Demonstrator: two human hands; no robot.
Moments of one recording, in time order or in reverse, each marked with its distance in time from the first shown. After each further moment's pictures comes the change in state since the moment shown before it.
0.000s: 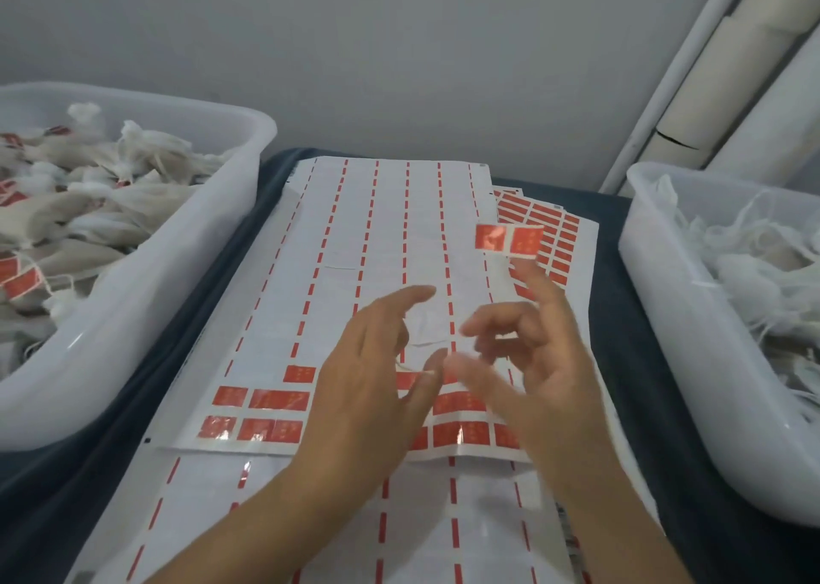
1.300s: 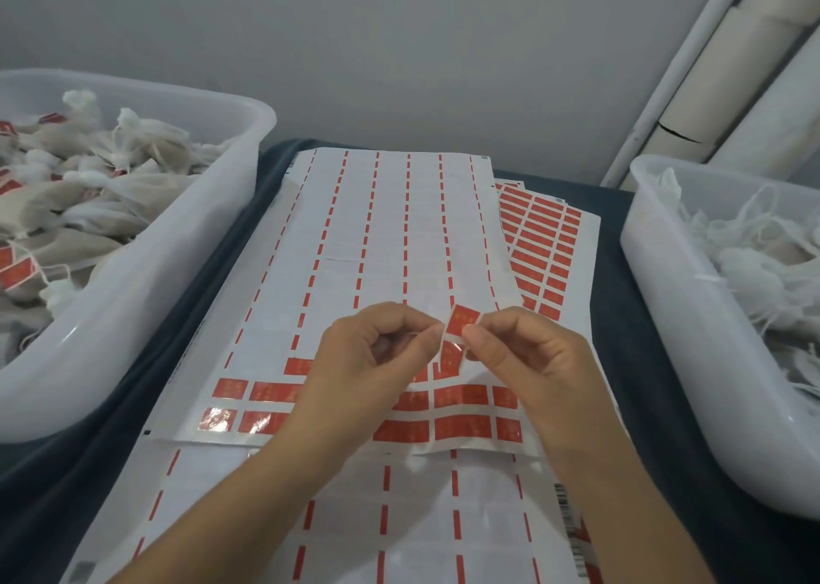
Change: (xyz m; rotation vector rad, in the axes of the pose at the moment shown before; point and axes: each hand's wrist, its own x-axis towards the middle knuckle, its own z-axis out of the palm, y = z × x) left_hand 0.012 -0.003 -0.011 -0.424 -0.182 -0.275; right_hand 0.004 0.007 -0.009 0.038 -0.089 0.203
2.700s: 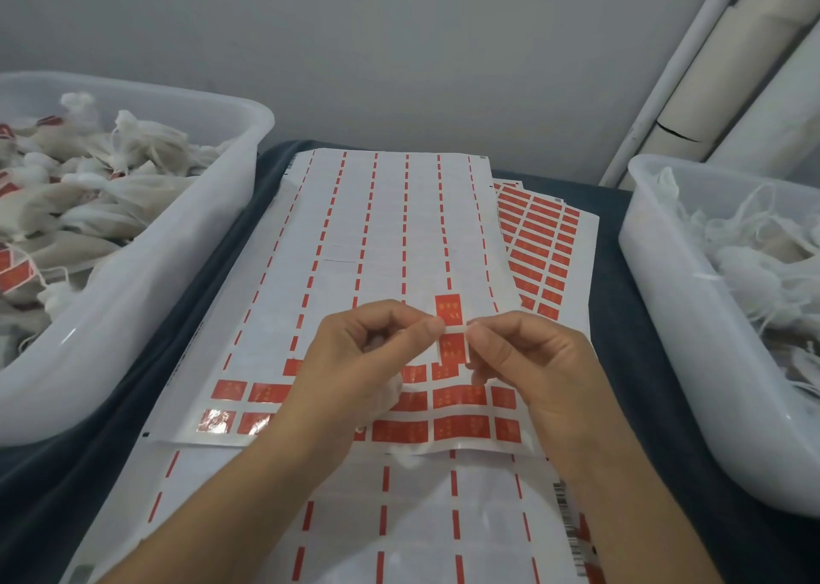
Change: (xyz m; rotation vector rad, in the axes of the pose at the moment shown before) left_hand 0.001 0.012 -0.002 -0.264 0.010 -0.249; right_hand 0.002 0.000 -0.004 0.080 0.006 0.014
